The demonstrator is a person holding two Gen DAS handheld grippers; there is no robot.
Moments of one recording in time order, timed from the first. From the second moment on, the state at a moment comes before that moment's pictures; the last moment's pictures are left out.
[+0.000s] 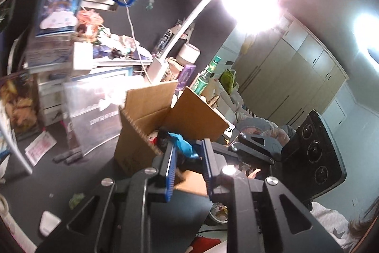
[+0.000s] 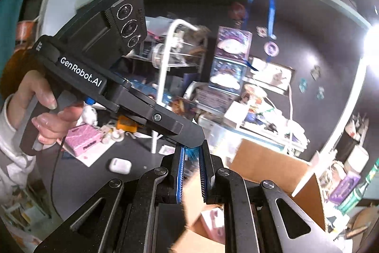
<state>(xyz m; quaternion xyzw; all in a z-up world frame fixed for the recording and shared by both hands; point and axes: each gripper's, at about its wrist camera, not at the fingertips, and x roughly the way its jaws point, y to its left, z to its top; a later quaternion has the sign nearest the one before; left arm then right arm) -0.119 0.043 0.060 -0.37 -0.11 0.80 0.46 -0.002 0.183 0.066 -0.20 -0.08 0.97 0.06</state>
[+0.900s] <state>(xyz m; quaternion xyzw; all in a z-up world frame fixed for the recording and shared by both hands) -0.141 0.089 0.067 -0.39 -0.01 0.84 0.38 -0.011 0.226 0.058 -0.32 -0.02 0.95 0.07</state>
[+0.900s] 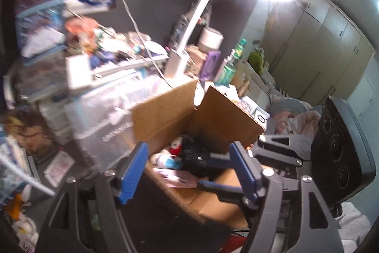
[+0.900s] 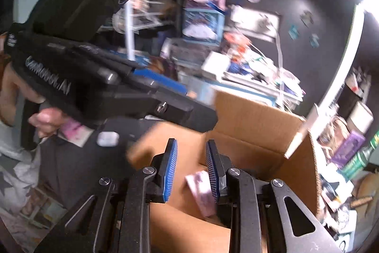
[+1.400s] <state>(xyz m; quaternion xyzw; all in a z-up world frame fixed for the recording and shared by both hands) -0.071 -0.061 0.028 -0.32 -0.04 0.92 0.23 -0.072 0.101 -0.010 -0.34 -0.01 0.93 -0.09</state>
